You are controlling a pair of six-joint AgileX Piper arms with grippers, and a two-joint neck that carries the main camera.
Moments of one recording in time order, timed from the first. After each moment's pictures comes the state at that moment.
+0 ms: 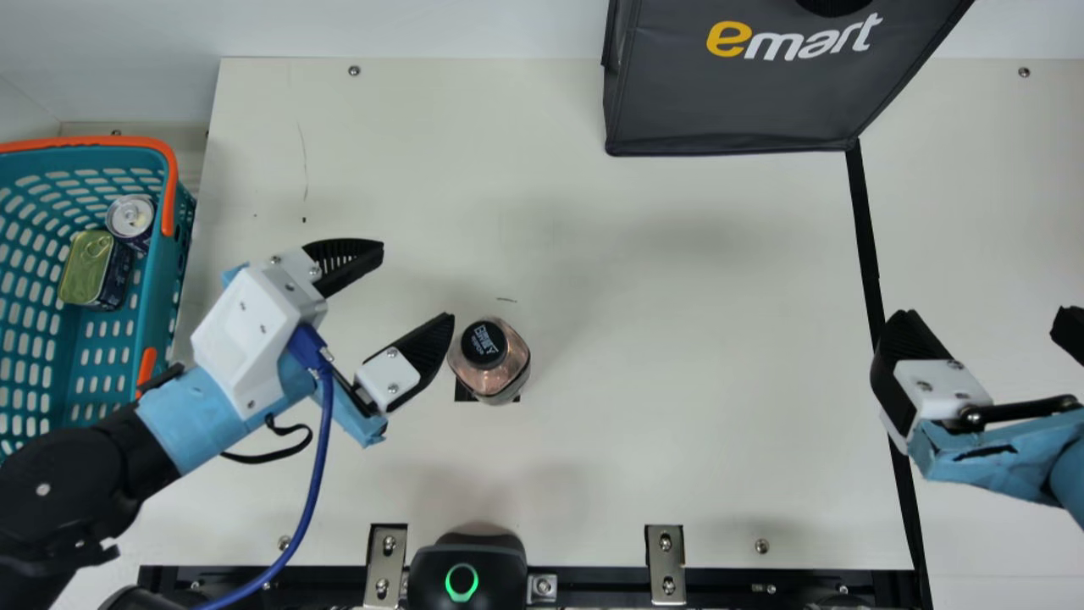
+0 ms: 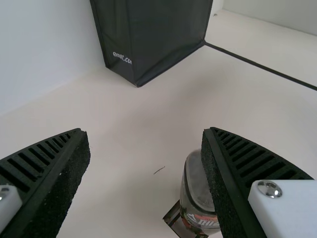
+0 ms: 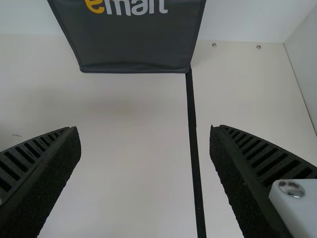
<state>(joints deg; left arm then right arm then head) -20.0 58.0 -31.8 100.0 -25.5 -90.5 0.6 42.6 -69.7 -0.9 69.2 -2.3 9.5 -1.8</state>
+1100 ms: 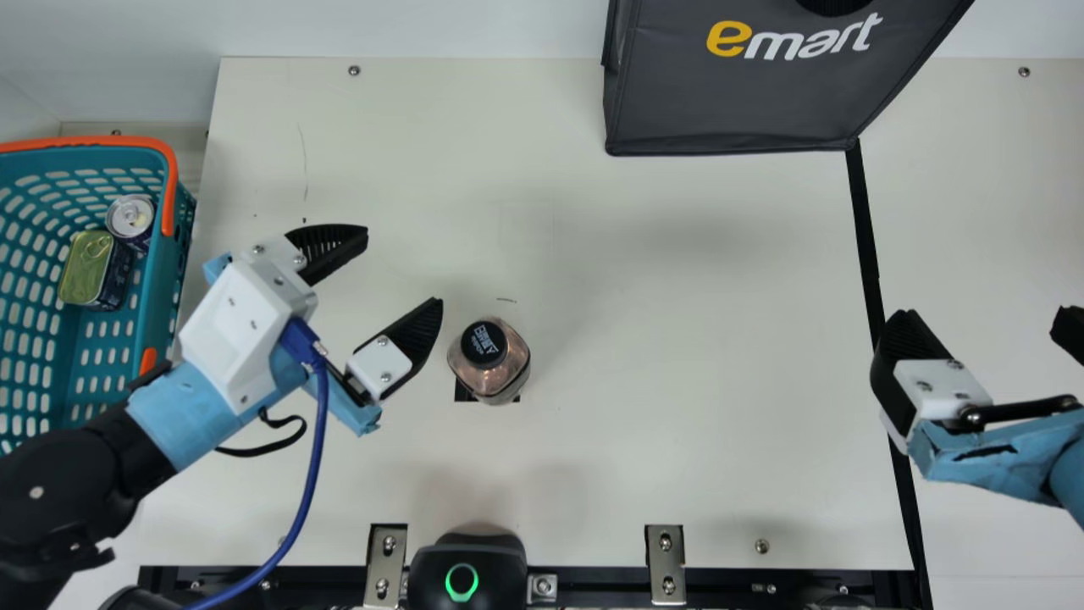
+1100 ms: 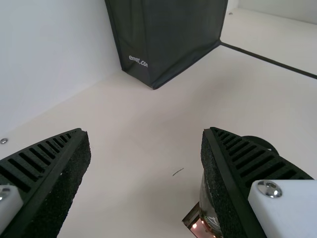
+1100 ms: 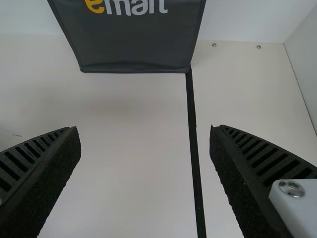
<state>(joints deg) -21.1 57.6 -32.0 99.9 -20.9 -88.3 0.6 42.6 -69.7 -0.9 69.2 -2.3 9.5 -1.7</state>
